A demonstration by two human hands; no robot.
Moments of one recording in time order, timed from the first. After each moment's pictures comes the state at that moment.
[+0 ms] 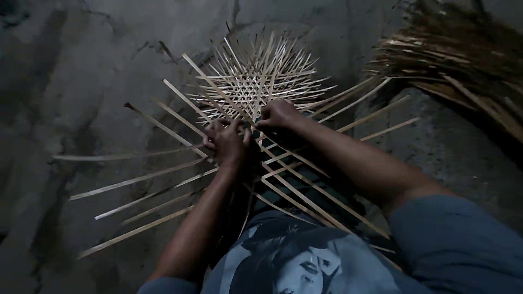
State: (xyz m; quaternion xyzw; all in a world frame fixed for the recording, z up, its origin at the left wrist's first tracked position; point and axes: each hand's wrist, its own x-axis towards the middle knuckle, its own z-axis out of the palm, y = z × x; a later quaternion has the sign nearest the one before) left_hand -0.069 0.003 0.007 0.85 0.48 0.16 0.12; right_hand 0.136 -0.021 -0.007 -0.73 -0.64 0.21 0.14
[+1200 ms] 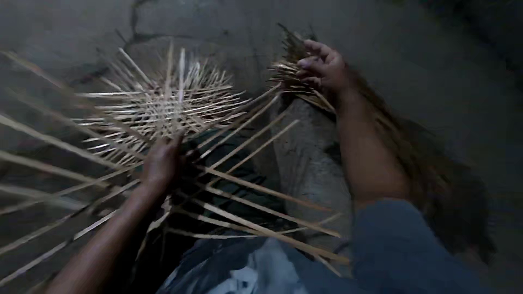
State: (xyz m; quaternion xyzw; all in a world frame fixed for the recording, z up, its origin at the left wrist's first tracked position) left_hand -0.010 -0.005 0.009 0.93 0.30 0.01 0.22; right_hand 0.336 -0.231 0.130 -0.76 -0.32 0.19 0.54
